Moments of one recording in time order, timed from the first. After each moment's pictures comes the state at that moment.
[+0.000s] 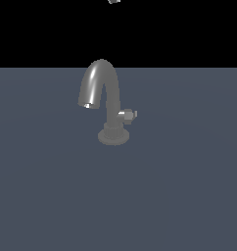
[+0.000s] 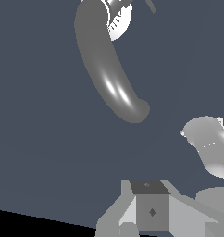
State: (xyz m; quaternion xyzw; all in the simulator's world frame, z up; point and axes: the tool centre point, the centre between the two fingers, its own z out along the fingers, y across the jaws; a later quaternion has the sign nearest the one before) arm -0.028 0.008 0.430 -0.86 0.33 0.33 0.19
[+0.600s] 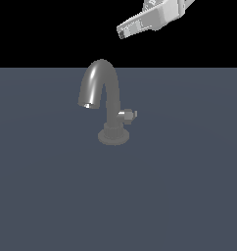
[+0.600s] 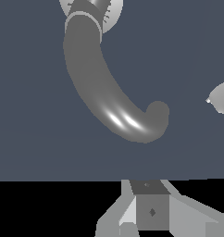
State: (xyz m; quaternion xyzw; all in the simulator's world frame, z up) arm 0.024 -0.016 0.371 -0.75 0.44 0.44 0.25
